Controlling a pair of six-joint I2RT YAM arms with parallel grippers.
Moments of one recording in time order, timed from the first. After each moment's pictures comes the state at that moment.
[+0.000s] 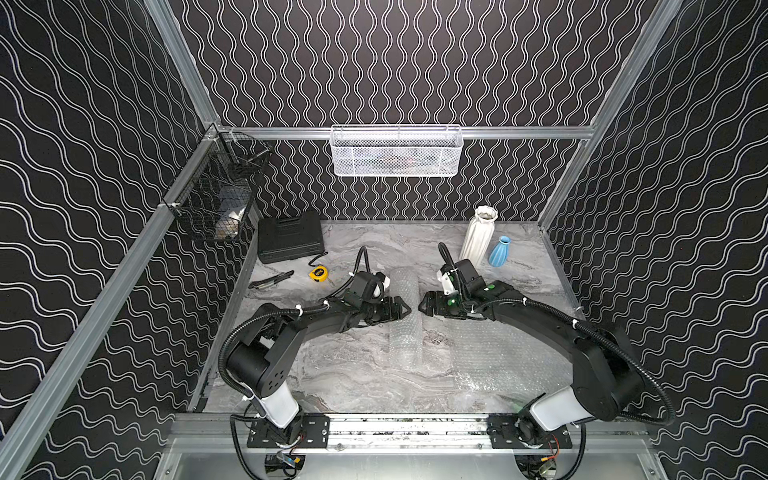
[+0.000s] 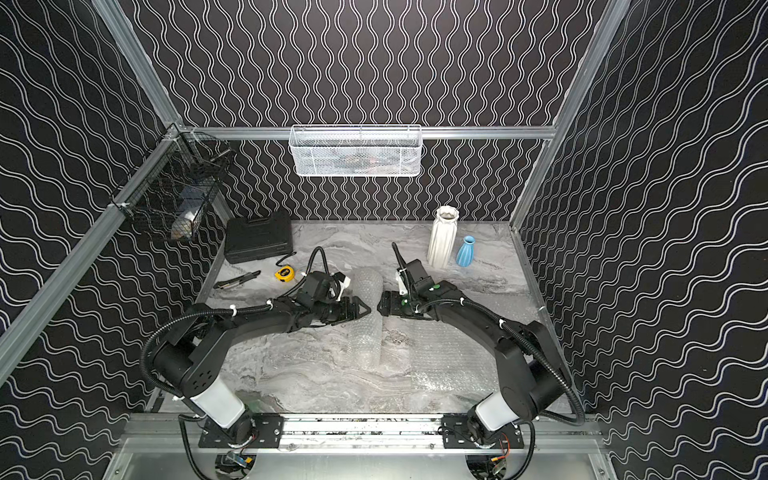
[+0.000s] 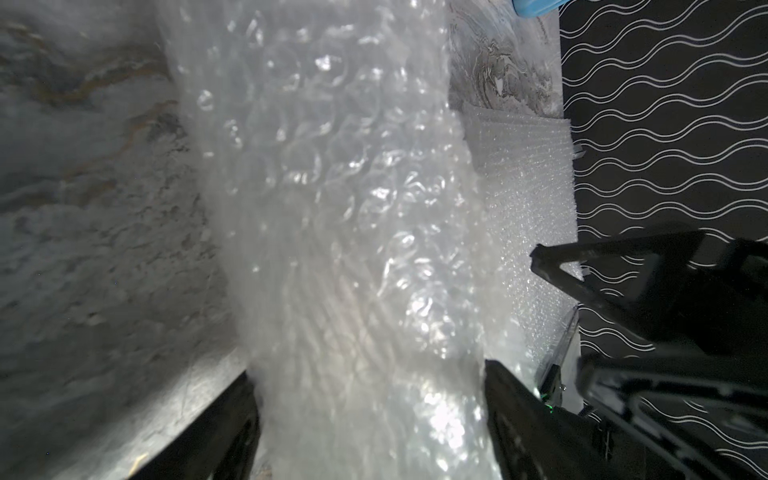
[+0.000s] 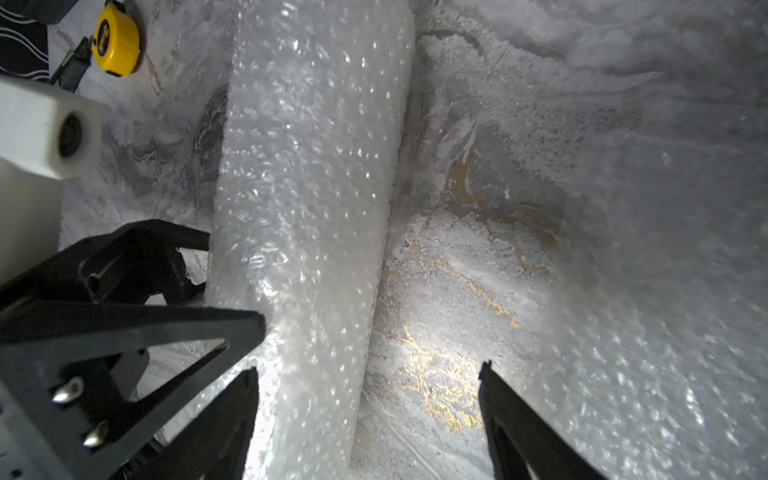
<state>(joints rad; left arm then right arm) -0.50 1.67 0.84 0.05 0.46 -0.70 0.57 1.52 1.01 -0.50 -0.22 0.54</state>
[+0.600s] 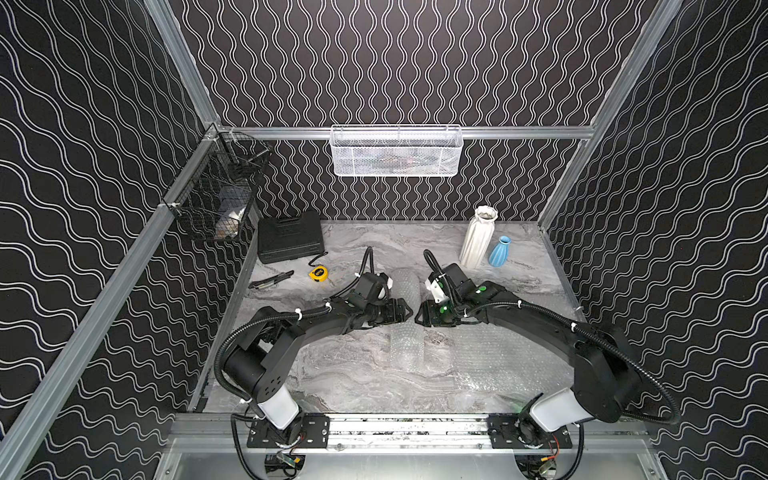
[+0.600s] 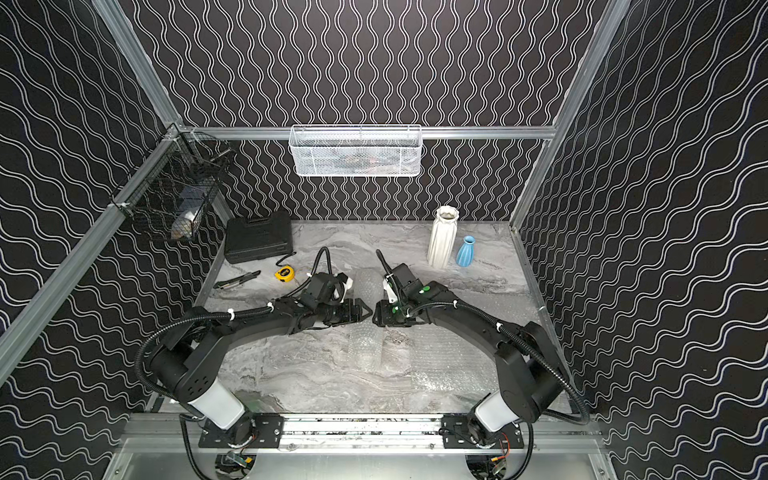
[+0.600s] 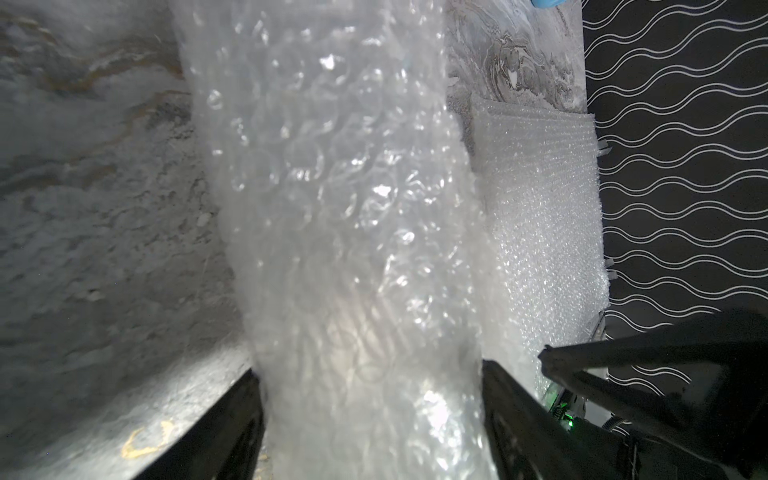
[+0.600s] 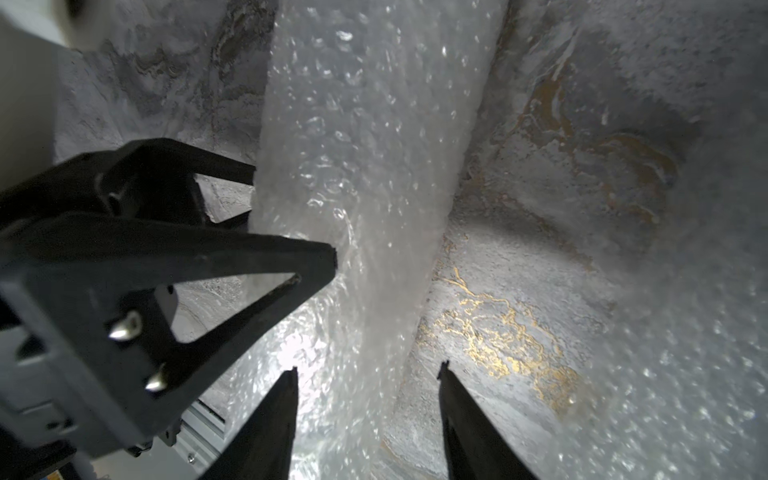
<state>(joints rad) -0.54 1.65 0.85 -0.01 0.37 -0.71 0.68 1.54 1.07 -0.63 -0.21 0.55</state>
